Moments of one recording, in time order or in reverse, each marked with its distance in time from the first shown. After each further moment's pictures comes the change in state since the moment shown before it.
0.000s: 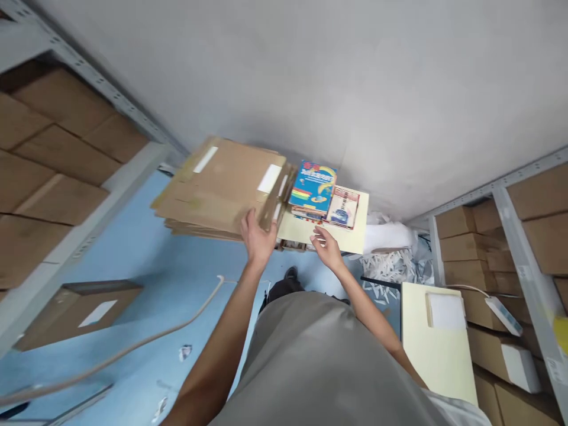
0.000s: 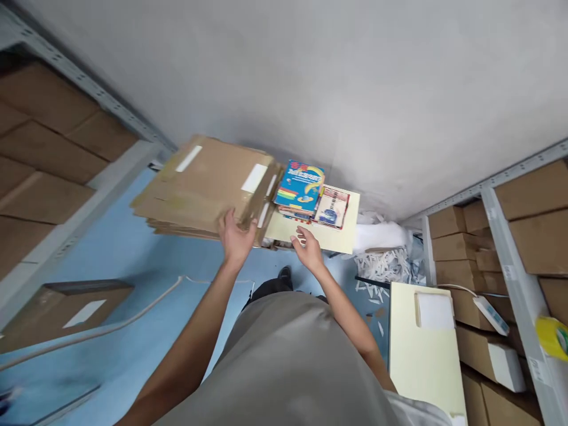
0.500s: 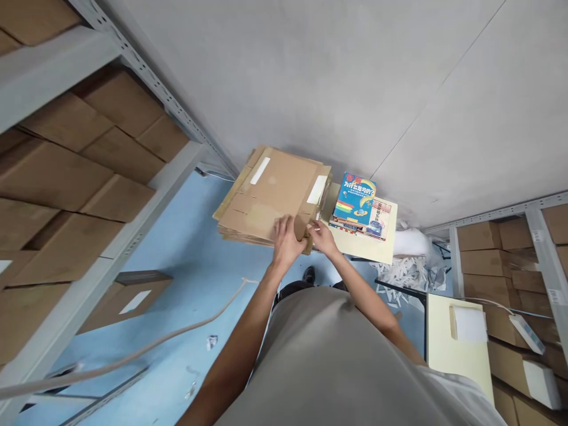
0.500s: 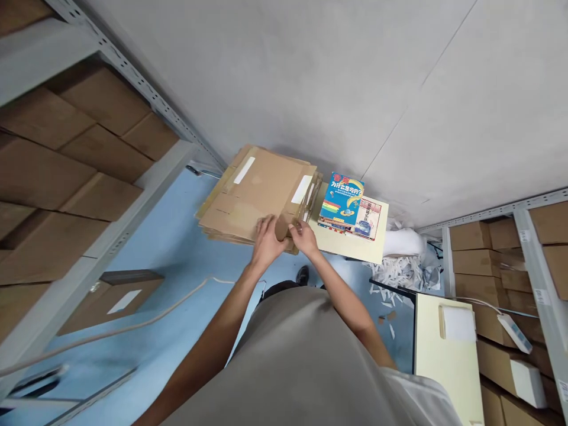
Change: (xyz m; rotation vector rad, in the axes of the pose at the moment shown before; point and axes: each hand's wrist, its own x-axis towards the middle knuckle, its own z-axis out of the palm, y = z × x) left_hand 0.062 -0.068 -0.059 0.131 -0.340 0.093; right_hand 0.097 -0.056 0.183 -0.198 -0.094 0.152
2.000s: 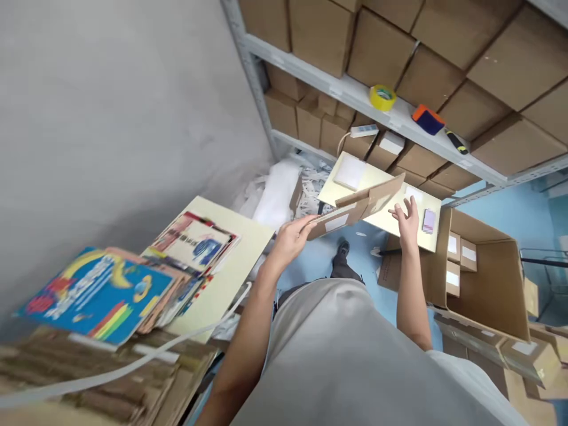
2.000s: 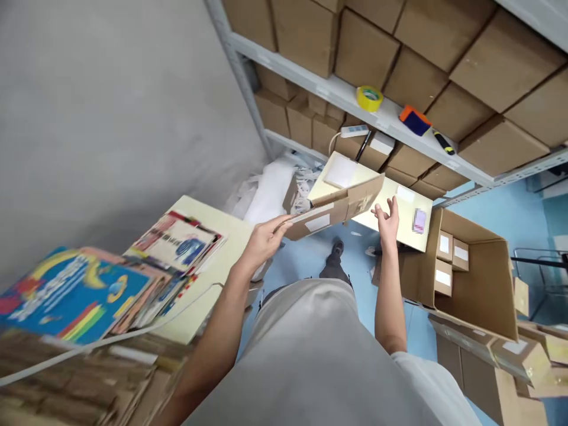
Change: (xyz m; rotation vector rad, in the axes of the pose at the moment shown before) left_hand -0.174 0.360 0.185 -0.452 -1.310 1.037; right_hand -0.552 0.239 -0.279 0.328 1.854 0.440
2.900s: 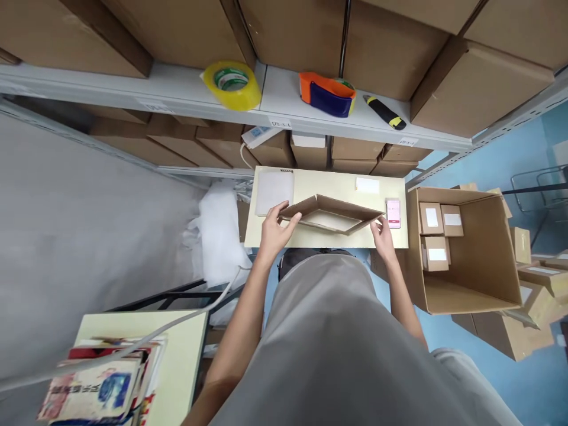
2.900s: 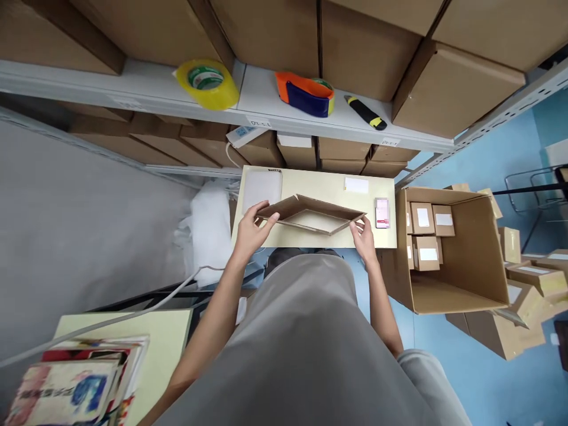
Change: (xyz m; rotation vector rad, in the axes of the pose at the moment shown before) left_hand 0.280 -0.027 0.259 0.056 -0.152 -0.158; right_hand 0.128 0.124 -0.118 -0.047 0.043 0.356
